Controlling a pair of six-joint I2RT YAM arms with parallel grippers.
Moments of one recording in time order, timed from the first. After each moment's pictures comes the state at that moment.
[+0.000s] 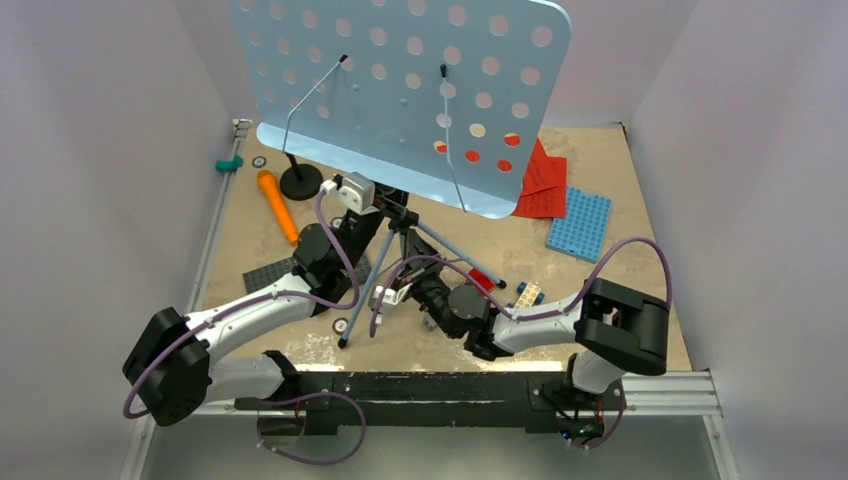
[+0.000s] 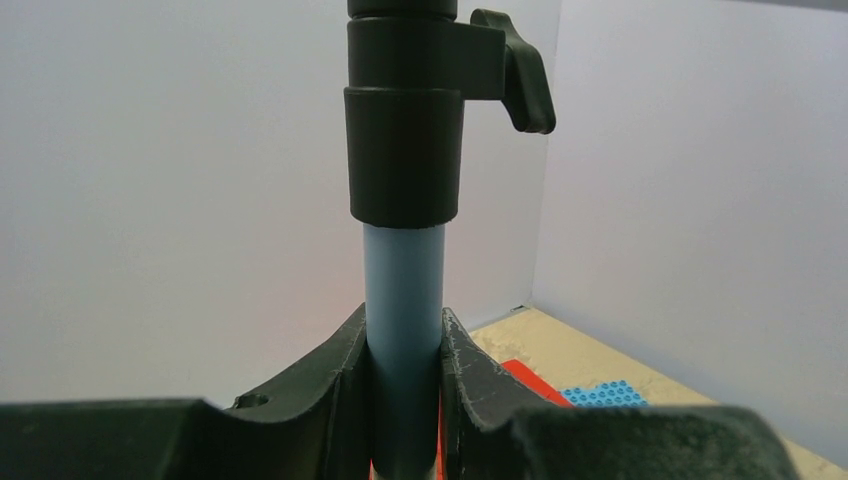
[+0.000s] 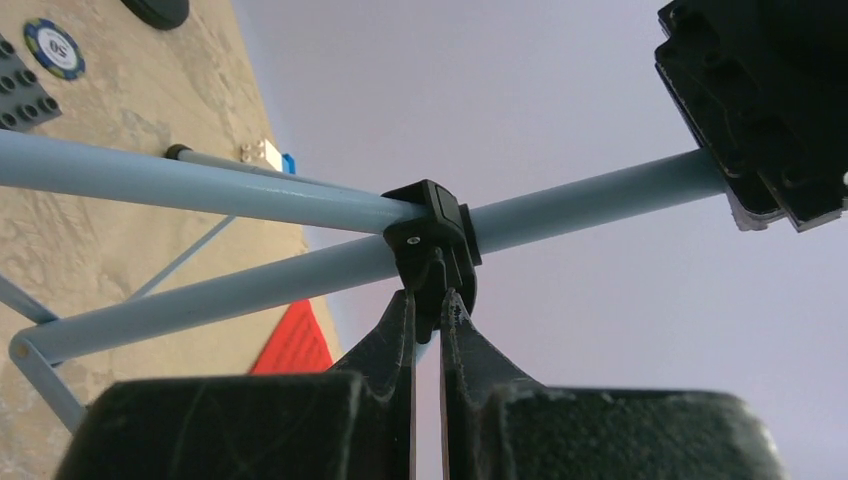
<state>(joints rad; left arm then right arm) -0.77 1.22 0.69 1.00 -0.13 0.04 1.24 1.57 0.61 1.14 0.57 -1.39</state>
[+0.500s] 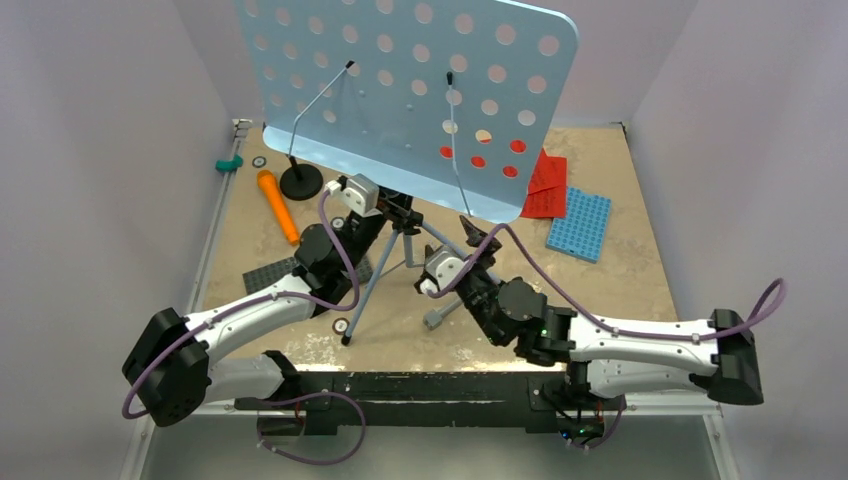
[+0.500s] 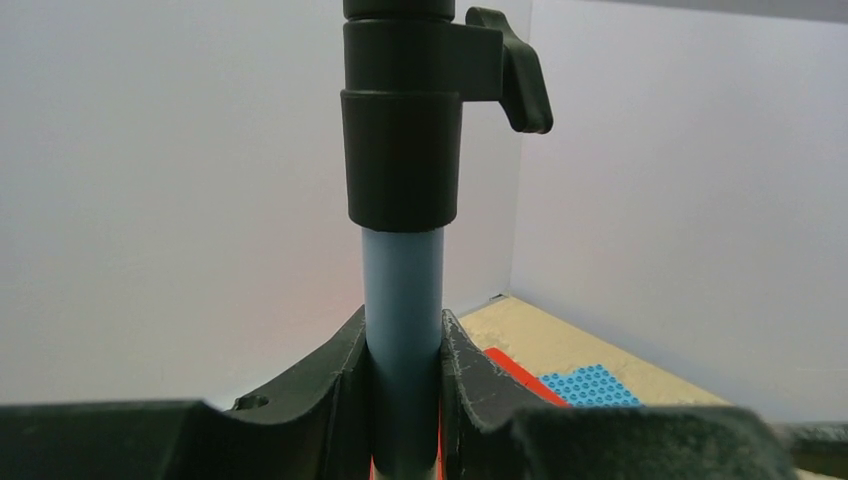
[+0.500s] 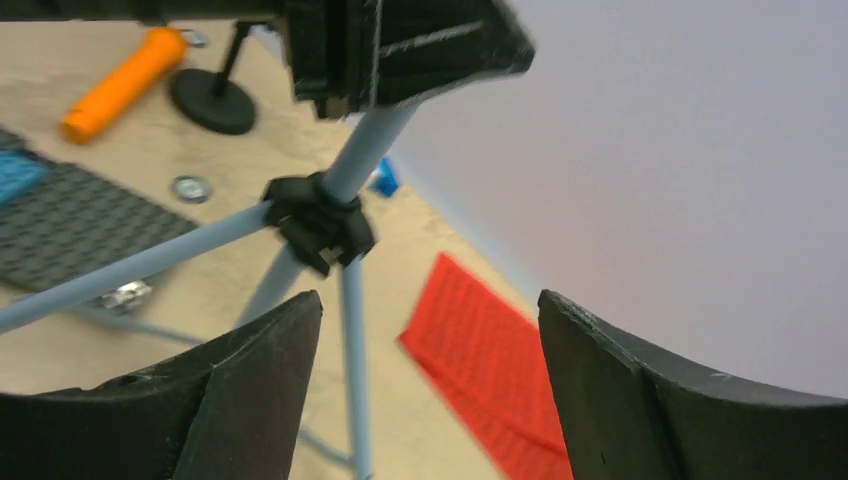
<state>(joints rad) -0.78 1.21 0.69 0.97 -0.10 0.02 1.33 1.08 0.71 0.57 0.79 -0.80</state>
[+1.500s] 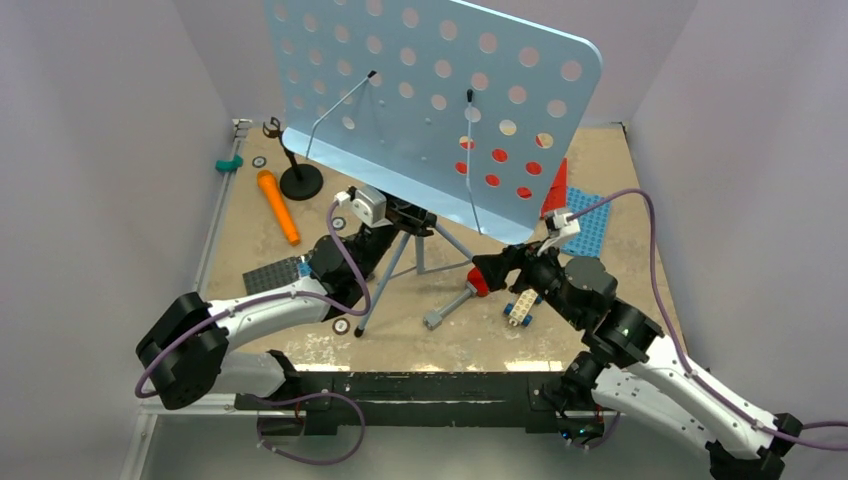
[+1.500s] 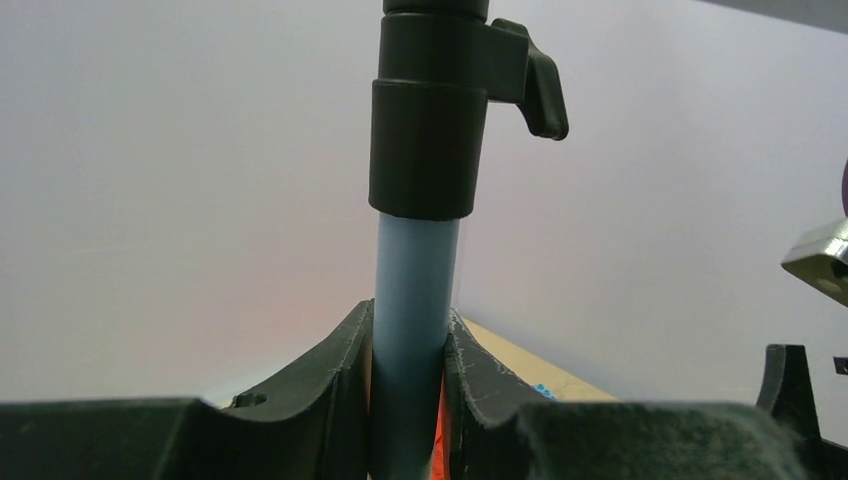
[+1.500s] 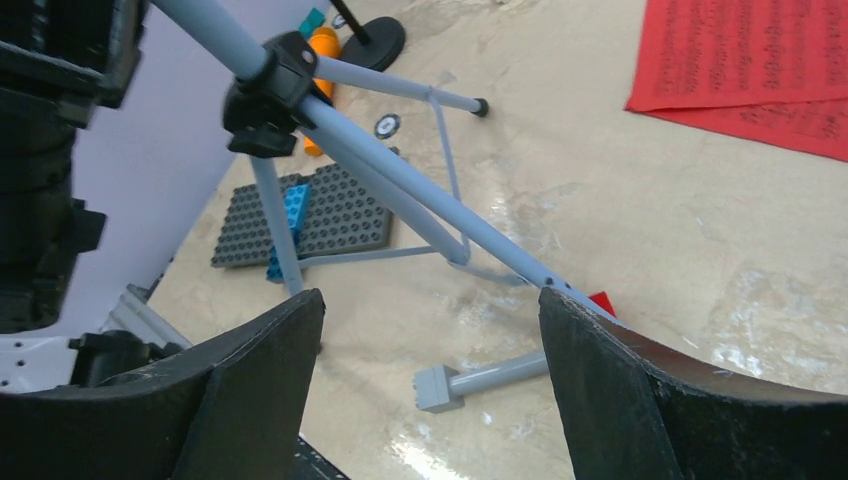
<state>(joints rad) -0.86 1.31 0.66 1.14 -0.12 -0.04 0.84 0.55 0.62 -0.25 0.24 0.54</state>
